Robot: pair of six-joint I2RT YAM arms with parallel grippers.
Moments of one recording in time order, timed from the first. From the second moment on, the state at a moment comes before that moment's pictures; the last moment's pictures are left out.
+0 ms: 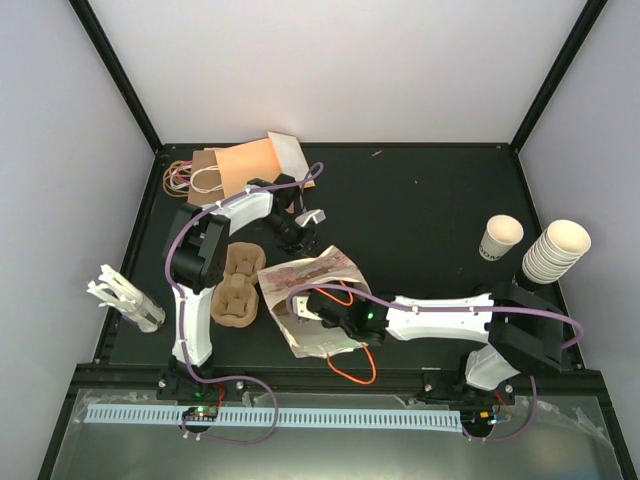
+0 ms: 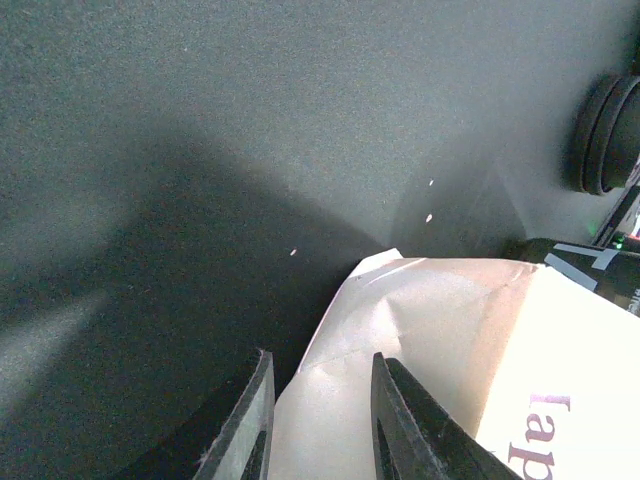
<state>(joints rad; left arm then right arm) -0.41 2.10 1.52 -0.97 0.73 0.02 1.25 1.52 0.82 -0.20 0.57 -0.70</state>
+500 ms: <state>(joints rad) -0.41 2.10 1.52 -0.97 0.73 0.02 1.24 1.52 0.82 -0.22 0.58 -0.70</state>
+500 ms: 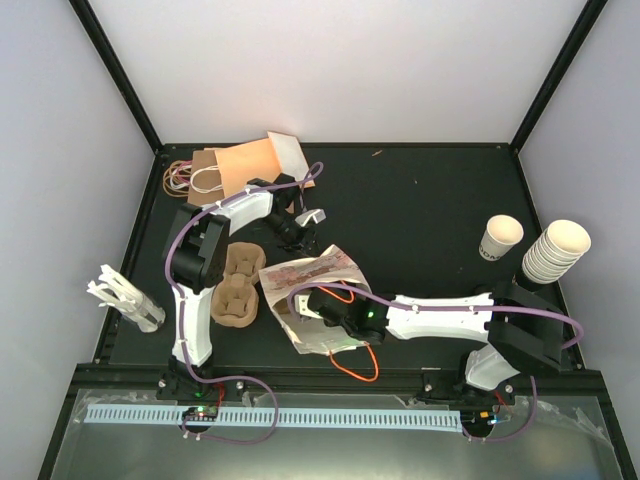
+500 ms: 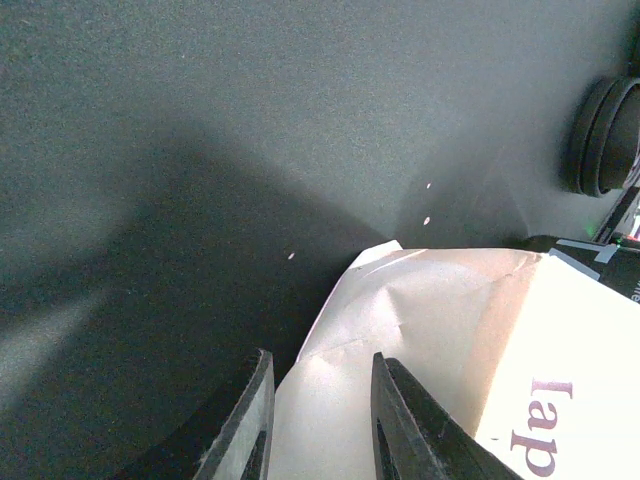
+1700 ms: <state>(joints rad) -0.41 2.10 1.52 -1.00 0.76 0.01 1.19 1.46 0.92 -0.53 0.50 -0.67</state>
